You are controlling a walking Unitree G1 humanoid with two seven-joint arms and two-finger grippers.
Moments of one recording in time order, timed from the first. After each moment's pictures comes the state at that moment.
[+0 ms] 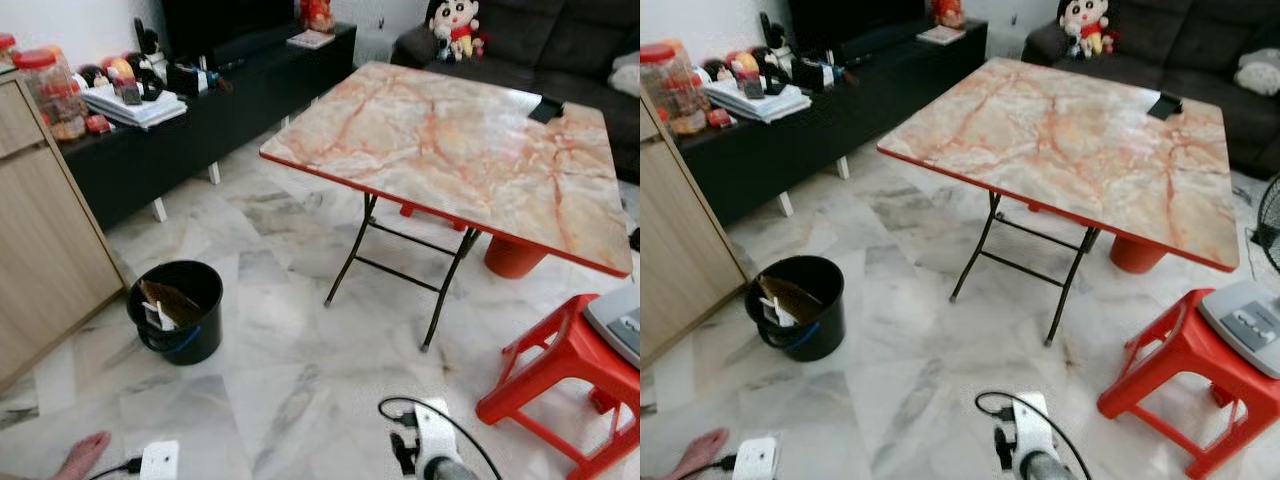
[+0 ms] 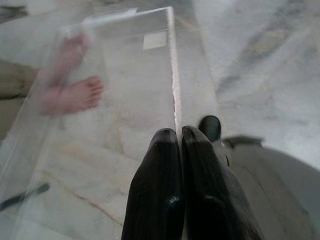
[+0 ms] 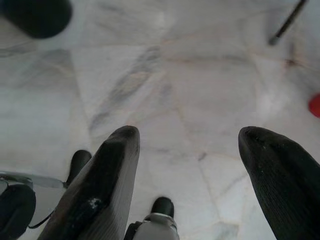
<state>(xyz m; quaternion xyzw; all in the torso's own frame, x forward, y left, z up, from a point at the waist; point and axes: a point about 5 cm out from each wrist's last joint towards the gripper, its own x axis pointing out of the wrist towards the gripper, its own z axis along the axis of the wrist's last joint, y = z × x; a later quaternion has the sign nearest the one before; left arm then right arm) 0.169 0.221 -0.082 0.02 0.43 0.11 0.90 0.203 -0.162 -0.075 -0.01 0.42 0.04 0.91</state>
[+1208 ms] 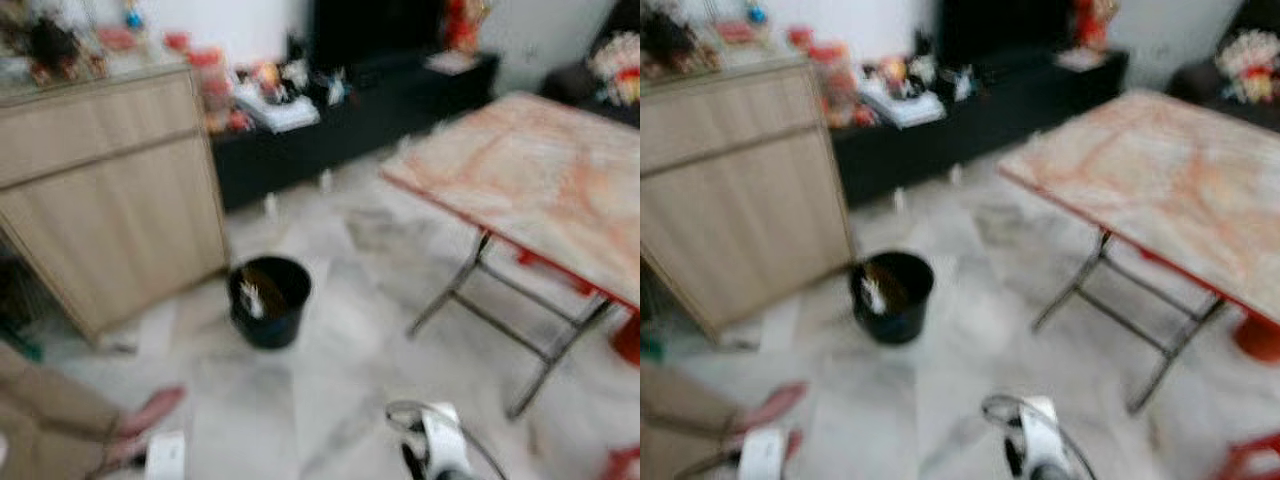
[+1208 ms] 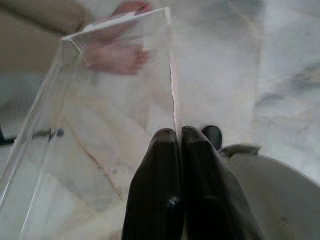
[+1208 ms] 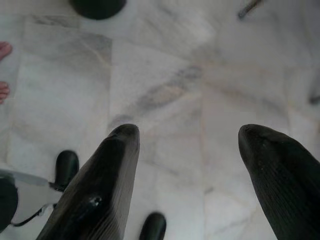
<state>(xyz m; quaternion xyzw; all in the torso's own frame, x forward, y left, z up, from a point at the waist) 0.167 0.219 -0.083 0.02 0.43 0.13 0.89 0.195 -0.170 -0.078 -0.02 0.42 0.03 0.91</state>
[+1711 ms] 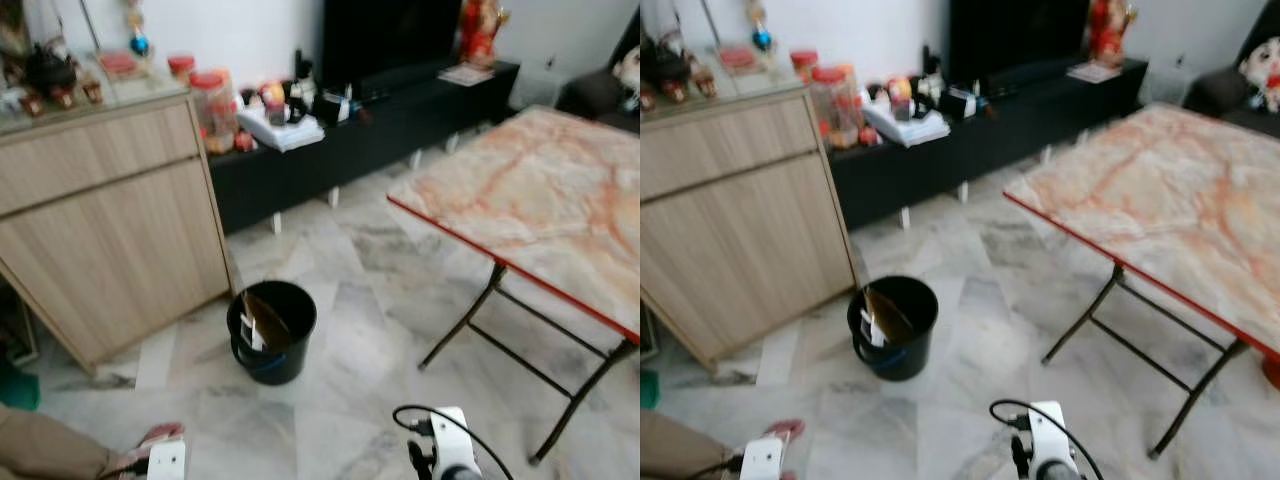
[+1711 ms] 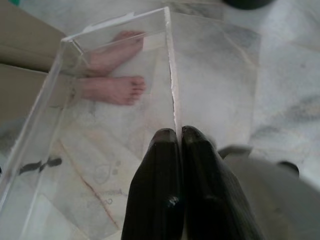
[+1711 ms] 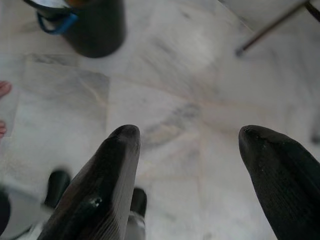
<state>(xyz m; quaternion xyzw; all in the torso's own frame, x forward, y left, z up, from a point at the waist) 0.164 0.217 -0.085 0.02 0.44 0.13 0.89 0.196 -0.171 -0.077 -0.03 0.42 0.03 0.91</state>
